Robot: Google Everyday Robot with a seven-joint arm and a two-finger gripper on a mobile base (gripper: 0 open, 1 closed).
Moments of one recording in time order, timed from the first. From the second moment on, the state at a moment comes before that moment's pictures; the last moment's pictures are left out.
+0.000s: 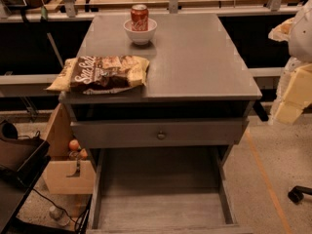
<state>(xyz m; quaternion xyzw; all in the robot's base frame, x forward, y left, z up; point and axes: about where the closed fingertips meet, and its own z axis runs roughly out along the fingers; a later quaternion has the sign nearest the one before) 0.438 -0.213 0.990 -0.60 0.78 -0.05 0.18</state>
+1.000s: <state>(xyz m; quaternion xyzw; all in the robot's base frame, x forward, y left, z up) 0.453 -0.223 0.970 -0.53 0.80 0.00 0.29</state>
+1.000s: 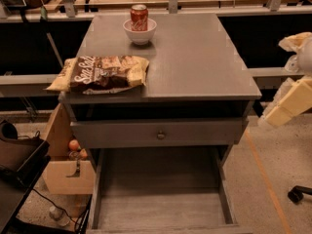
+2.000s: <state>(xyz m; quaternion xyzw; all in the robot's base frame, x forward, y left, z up) 0.565 -0.180 1.033 -0.36 0.72 0.16 0.56</state>
